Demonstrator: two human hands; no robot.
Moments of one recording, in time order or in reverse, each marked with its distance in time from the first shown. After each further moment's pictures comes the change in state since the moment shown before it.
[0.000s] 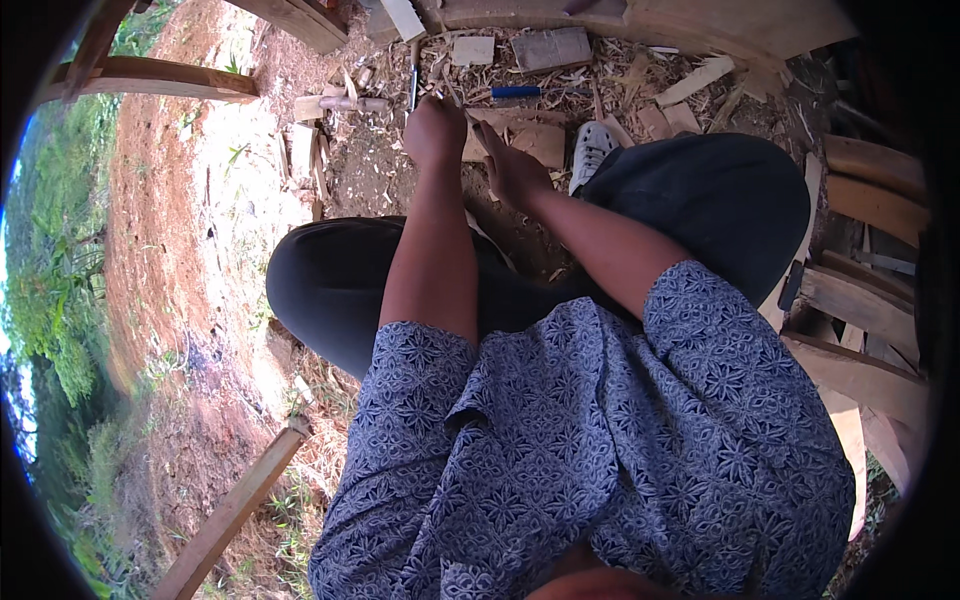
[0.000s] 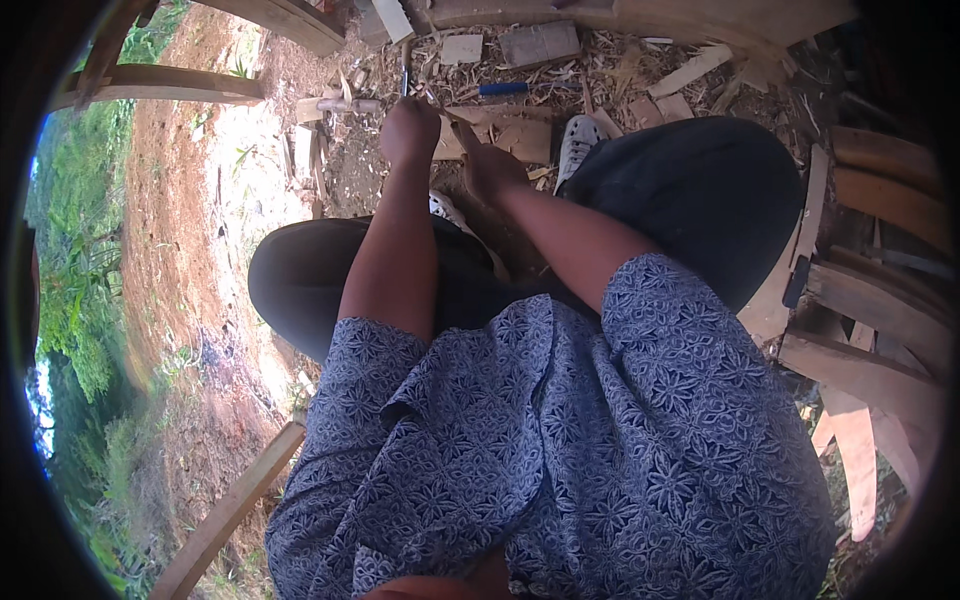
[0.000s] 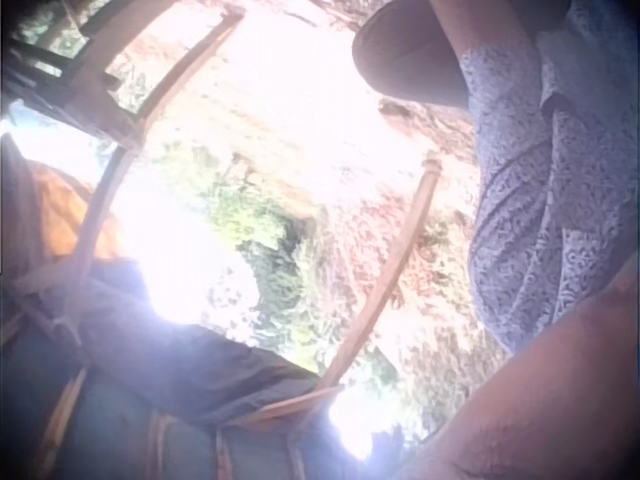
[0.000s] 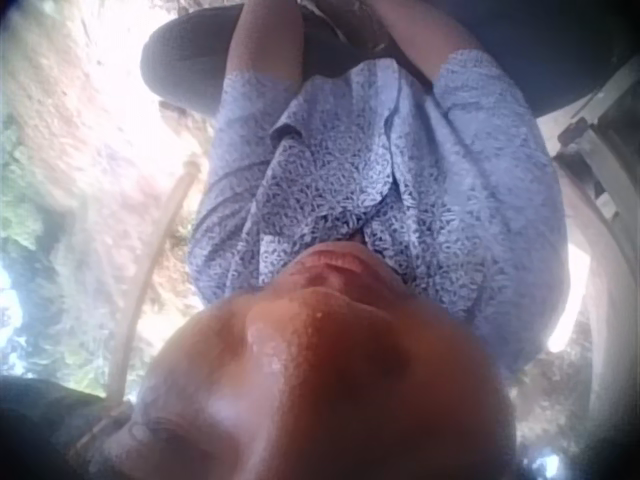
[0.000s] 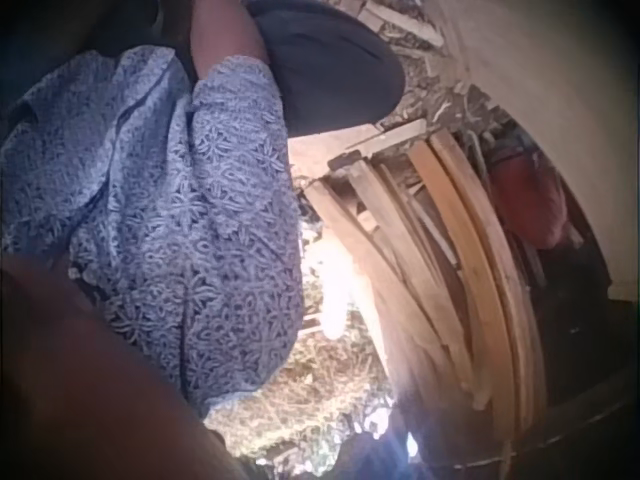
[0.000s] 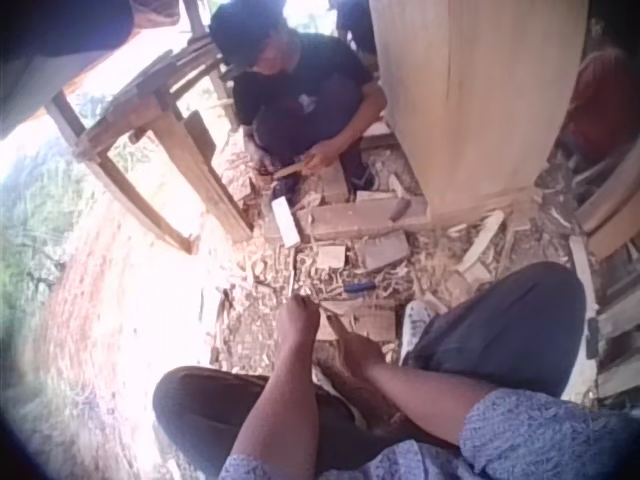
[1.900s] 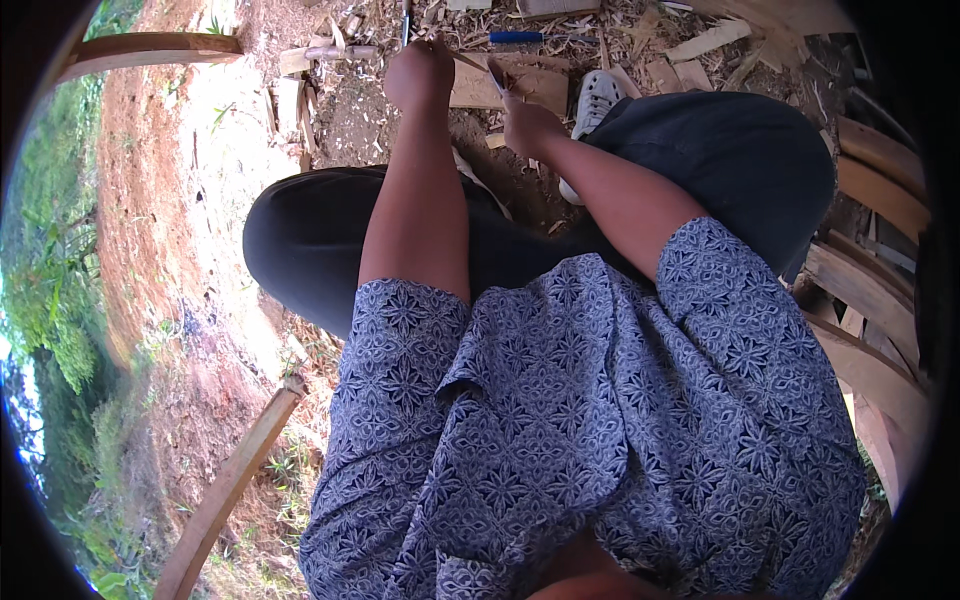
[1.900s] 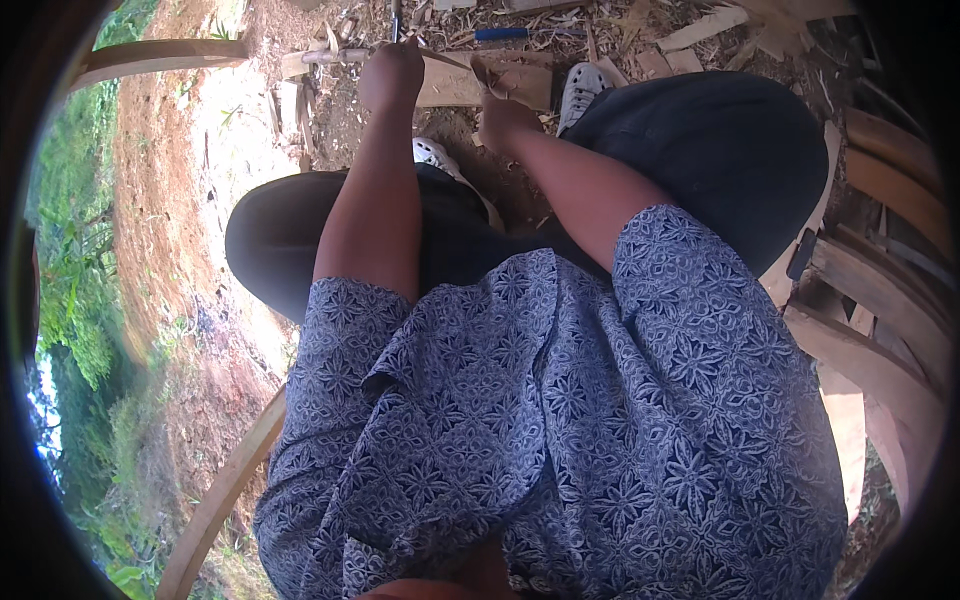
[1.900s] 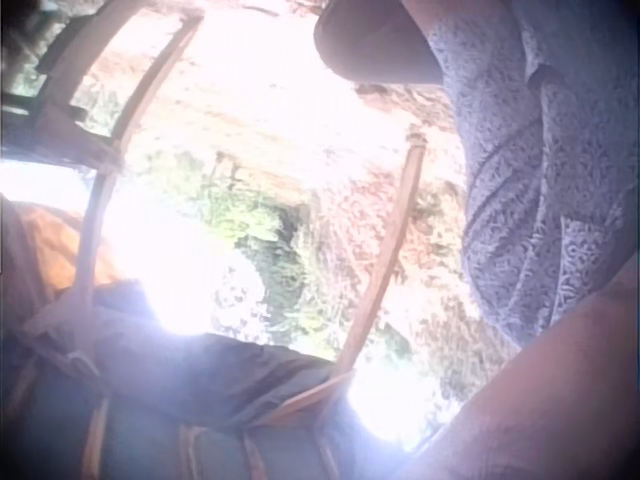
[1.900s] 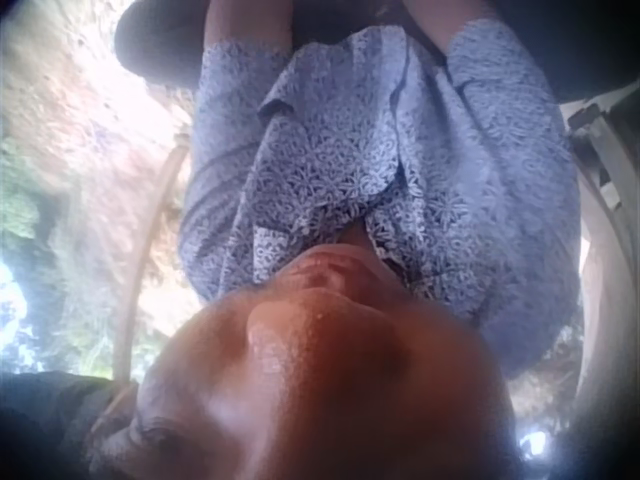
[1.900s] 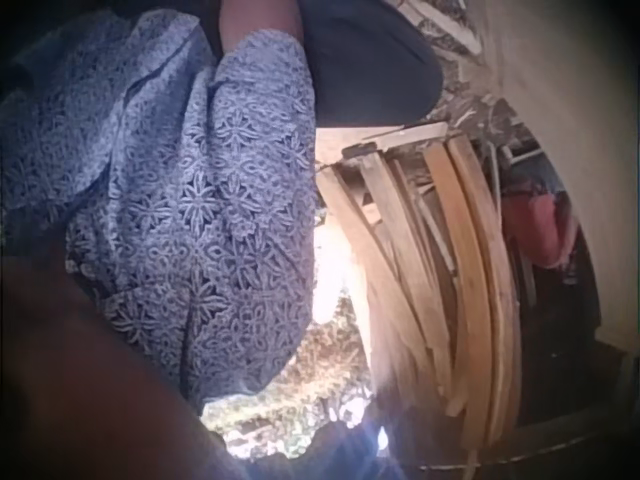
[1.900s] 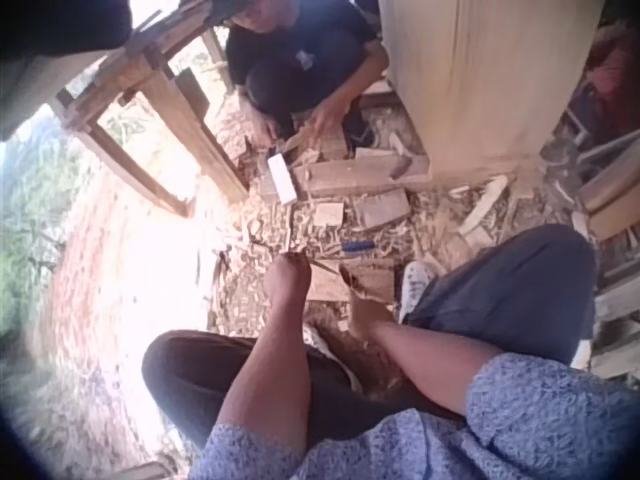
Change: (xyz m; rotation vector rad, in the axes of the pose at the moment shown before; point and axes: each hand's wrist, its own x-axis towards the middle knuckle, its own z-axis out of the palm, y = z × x) left_hand 0.009 -0.007 0.000 0.051 -0.012 0.050; right_hand 0.012 0.033 0.013 -0.065 -0.132 0.111
